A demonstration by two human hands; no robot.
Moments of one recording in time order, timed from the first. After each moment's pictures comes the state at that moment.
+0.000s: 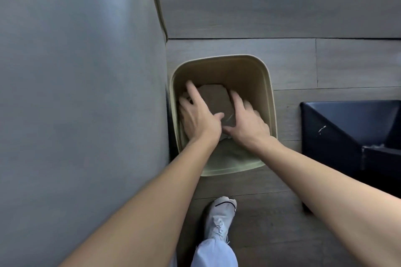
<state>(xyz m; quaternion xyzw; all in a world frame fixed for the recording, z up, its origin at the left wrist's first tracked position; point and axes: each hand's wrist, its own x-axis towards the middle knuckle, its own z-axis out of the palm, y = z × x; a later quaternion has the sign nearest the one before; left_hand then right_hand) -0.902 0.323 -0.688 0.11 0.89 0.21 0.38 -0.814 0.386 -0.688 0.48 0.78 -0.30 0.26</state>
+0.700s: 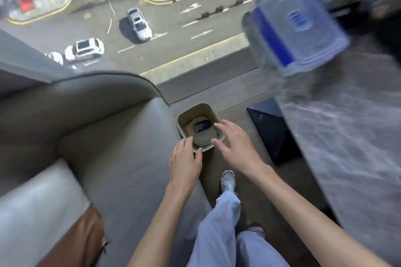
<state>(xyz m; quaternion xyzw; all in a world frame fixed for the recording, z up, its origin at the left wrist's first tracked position) -0.860 0.188 -0.226 0.43 0.84 0.09 0.30 -0.722 0.278 -0.201 0.50 0.78 -0.38 -0.02</state>
